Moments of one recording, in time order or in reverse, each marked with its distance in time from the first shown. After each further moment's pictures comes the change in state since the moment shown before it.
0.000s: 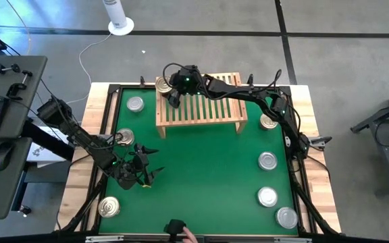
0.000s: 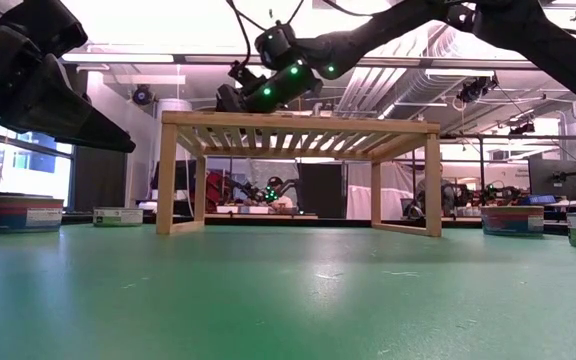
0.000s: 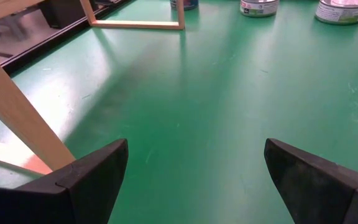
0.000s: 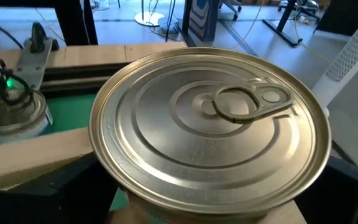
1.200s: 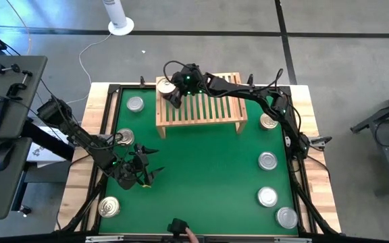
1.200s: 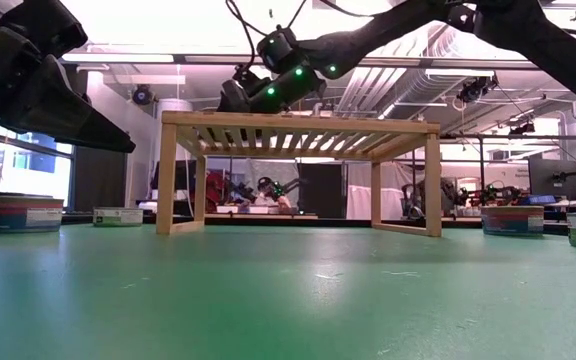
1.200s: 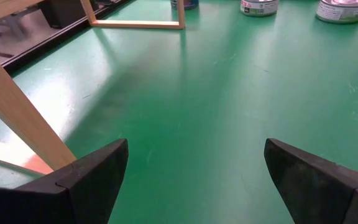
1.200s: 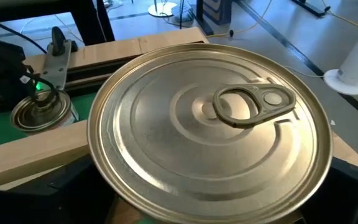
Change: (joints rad) left arm 0.000 0.000 0.000 -0.003 0.000 0.000; right arm -0.022 -0.004 0.003 -0.074 -0.088 0.107
